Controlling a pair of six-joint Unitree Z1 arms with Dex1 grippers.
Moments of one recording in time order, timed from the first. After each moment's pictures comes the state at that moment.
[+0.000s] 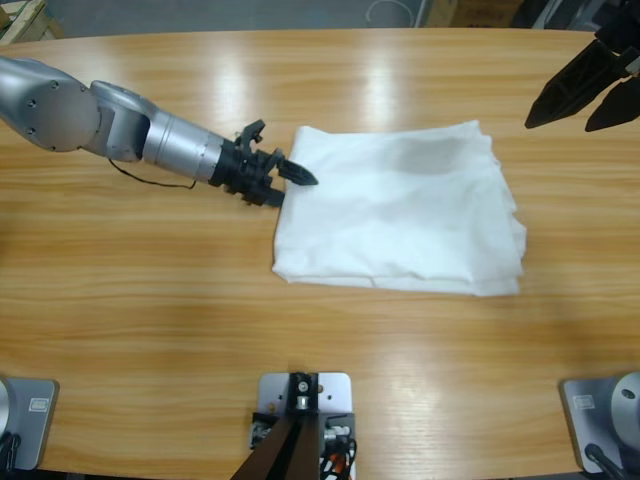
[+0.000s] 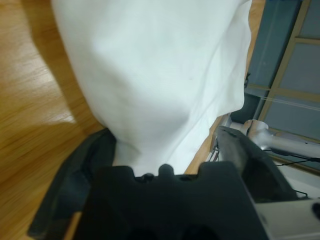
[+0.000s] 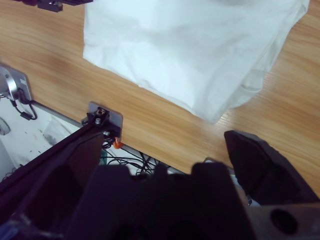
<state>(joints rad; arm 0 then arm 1) -0.57 2.15 -0.98 -0.23 -0.81 -0.77 0.37 1.71 -1.75 1.51 0.38 0.10</state>
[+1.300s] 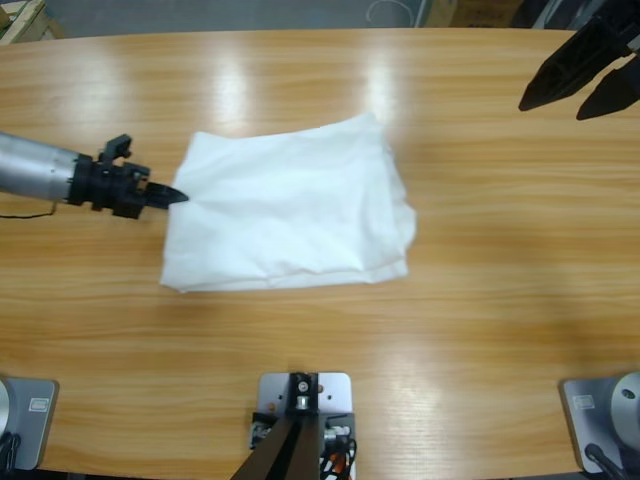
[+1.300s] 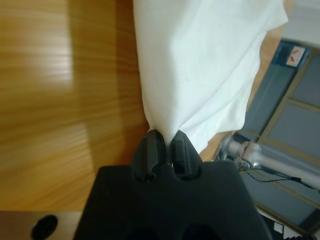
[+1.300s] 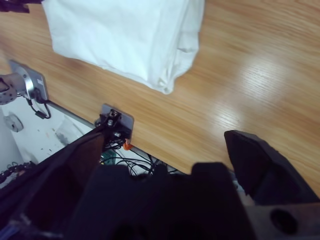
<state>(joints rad) -0.16 1.89 -0.67 0.00 -0.81 -0.57 0.37 1.71 -1.80 1.51 0.43 0.10</state>
